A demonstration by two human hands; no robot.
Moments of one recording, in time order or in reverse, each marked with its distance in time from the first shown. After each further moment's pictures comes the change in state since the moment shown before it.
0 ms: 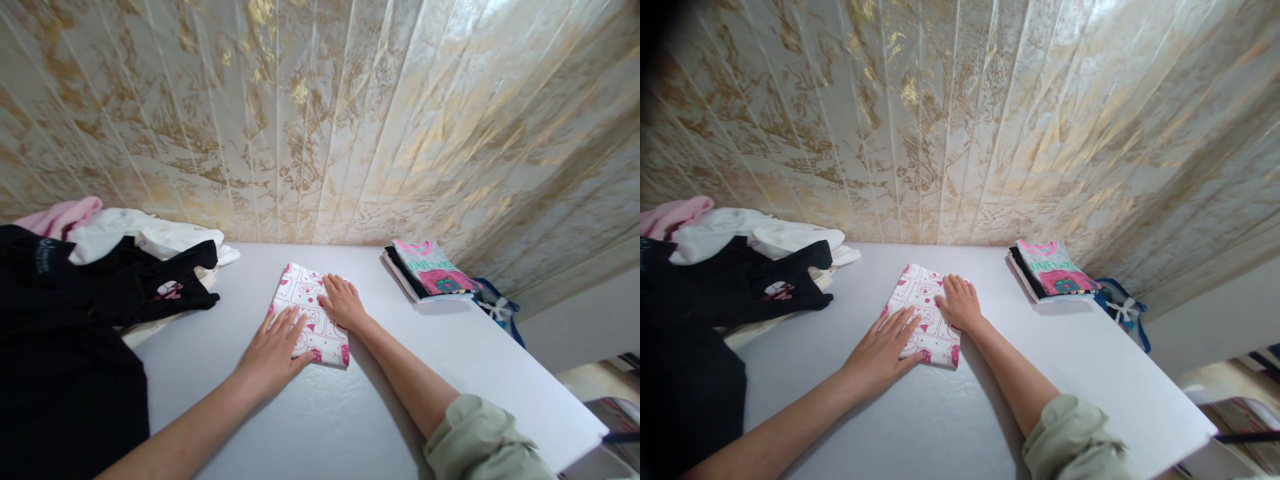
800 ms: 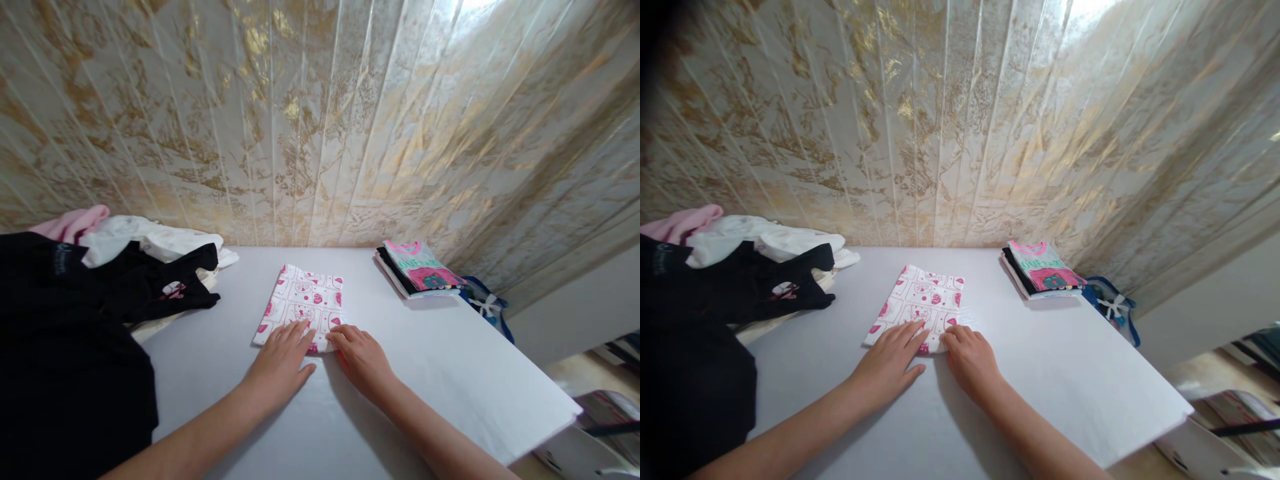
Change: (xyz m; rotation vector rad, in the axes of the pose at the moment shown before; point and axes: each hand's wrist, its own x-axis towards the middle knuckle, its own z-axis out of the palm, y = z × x) left_hand -0.020 0.035 -0.009 -0.046 -0.039 0.061; right_hand -0.129 -0.022 -0.029 -0.007 0.045 -0.190
